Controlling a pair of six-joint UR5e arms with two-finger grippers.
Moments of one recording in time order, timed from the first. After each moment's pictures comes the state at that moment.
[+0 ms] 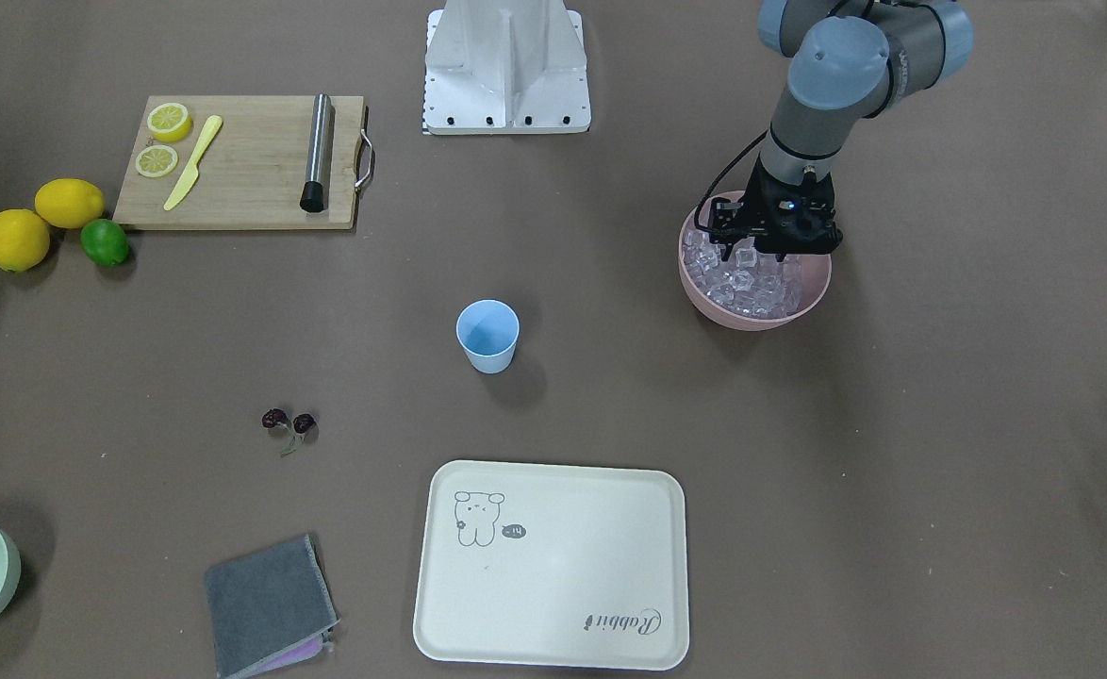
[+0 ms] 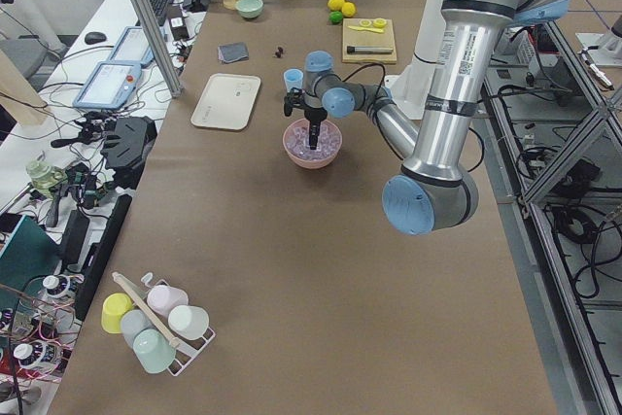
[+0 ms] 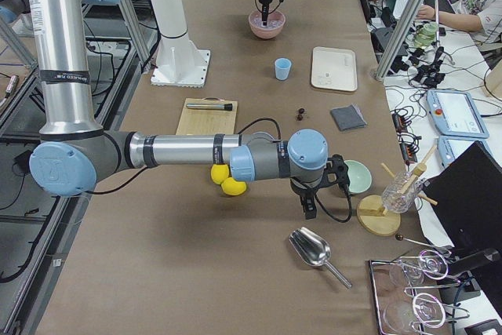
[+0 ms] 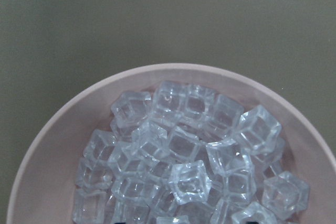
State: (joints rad) left arm -0.63 -1.82 -1.94 -1.63 -1.93 -1.03; right arm 1.61 -1.51 1.58 -1.46 2.46 -0.09
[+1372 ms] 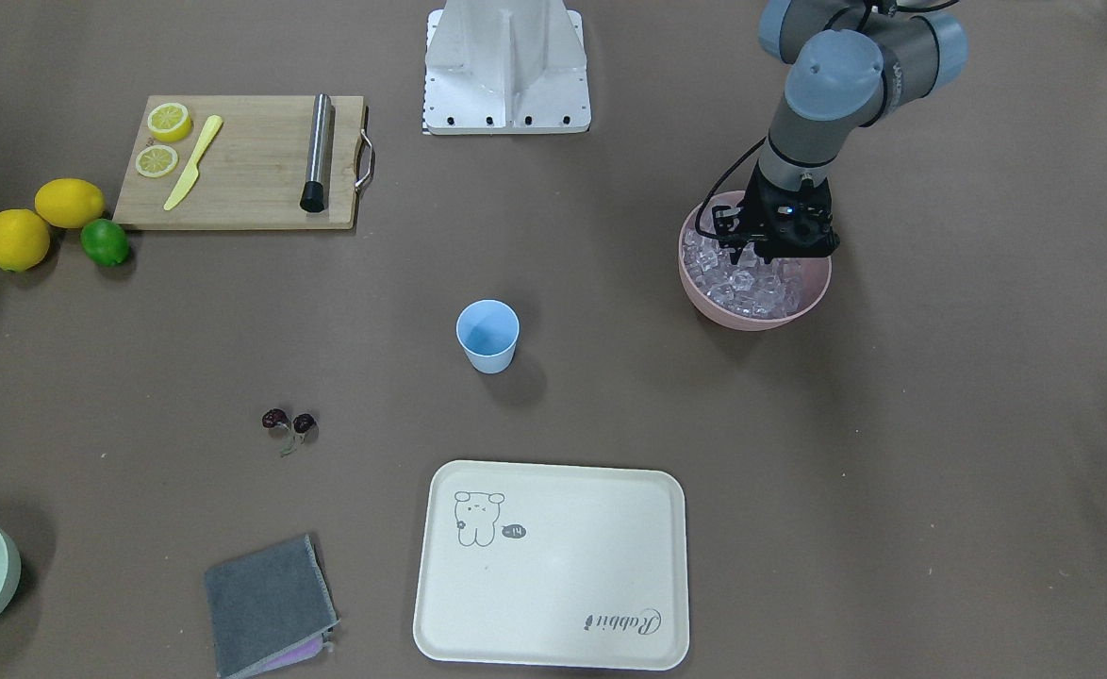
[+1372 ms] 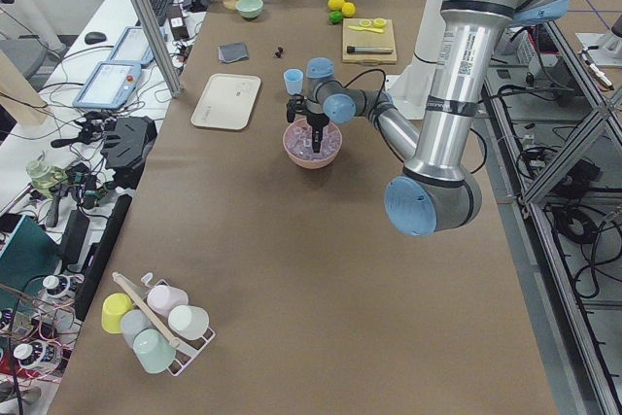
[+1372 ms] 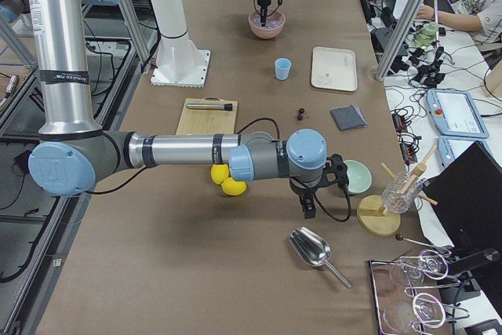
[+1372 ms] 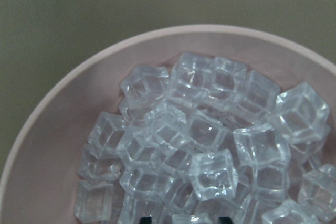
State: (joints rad) left arm -0.61 -1.80 -1.92 -1.66 -1.93 -1.07; right arm 1.61 -1.52 1.58 -1.46 2.46 -0.08
